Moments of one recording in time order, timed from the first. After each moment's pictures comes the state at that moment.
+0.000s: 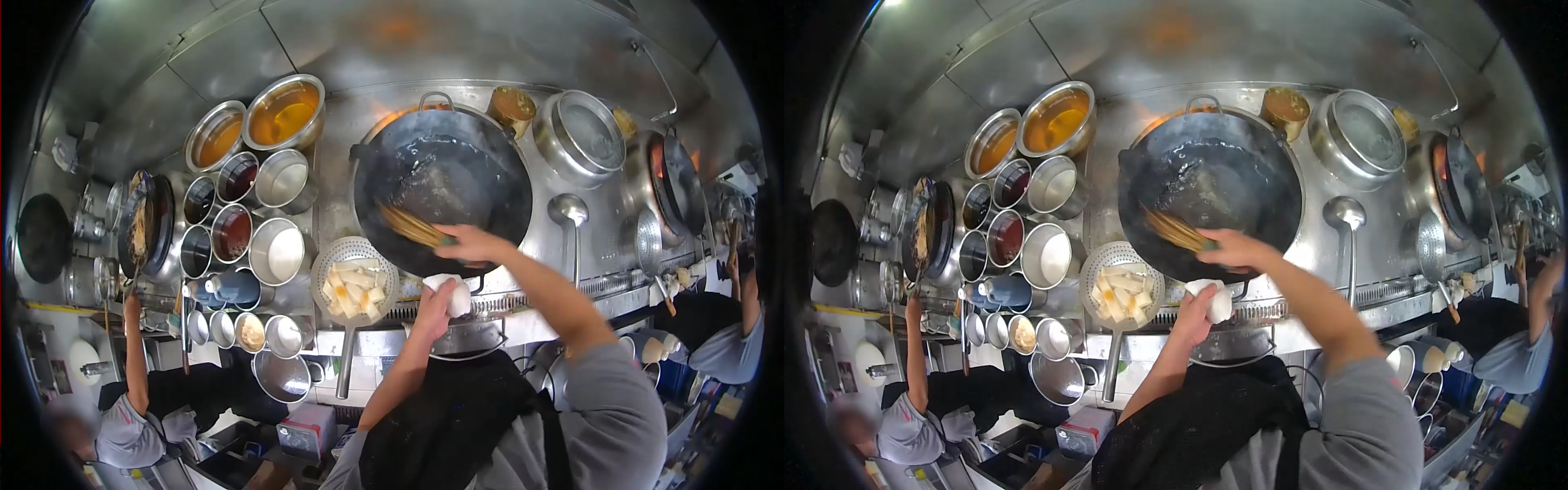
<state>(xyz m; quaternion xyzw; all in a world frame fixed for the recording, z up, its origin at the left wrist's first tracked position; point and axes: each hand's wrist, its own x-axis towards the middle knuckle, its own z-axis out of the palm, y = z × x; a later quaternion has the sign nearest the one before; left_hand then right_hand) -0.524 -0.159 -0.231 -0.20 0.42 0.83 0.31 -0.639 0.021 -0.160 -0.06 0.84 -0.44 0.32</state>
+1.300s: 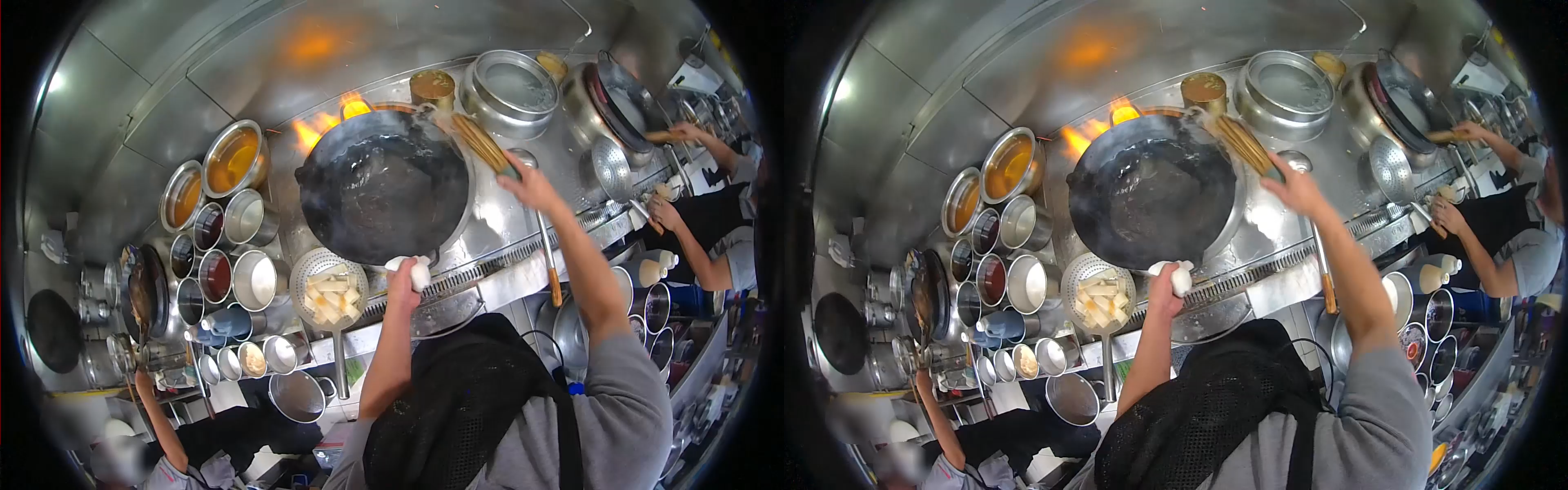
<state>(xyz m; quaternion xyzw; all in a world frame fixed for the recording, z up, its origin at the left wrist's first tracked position) -0.537 -0.140 -0.260 -0.22 0.45 0.81 0.29 -0.510 0.225 -0.120 0.17 0.92 -0.35 -0.04</state>
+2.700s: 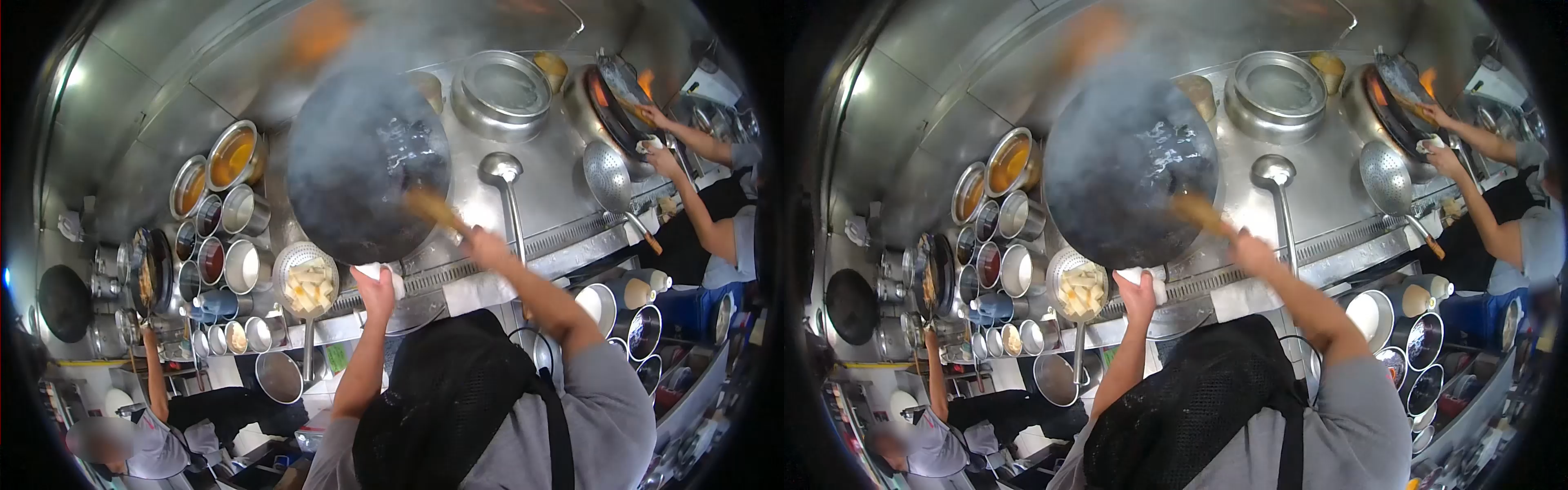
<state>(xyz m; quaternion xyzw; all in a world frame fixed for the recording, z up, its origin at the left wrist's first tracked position) -0.478 -0.097 -0.210 0.02 0.84 0.53 -0.11 -0.444 0.202 -0.236 0.07 0.96 -0.26 0.12</state>
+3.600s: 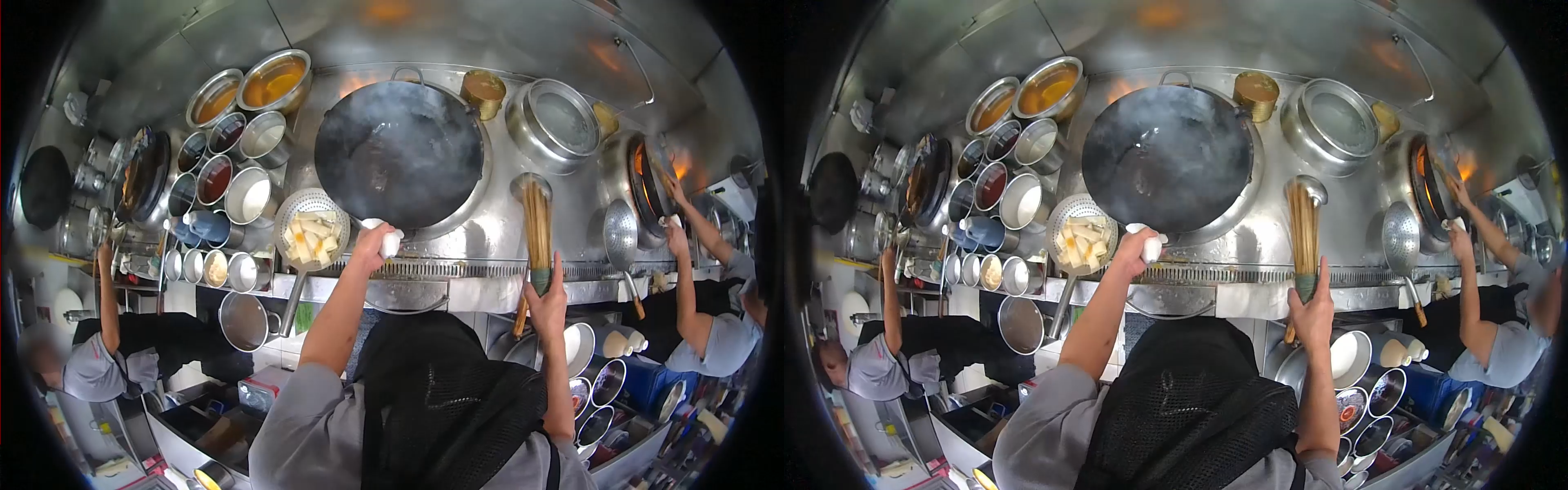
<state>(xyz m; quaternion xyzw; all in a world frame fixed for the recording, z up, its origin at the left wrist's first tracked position) -0.546 -0.154 -0.230 -0.24 0.49 0.79 0.29 -0.327 0.186 -0.084 0.27 0.88 -0.39 -0.05</state>
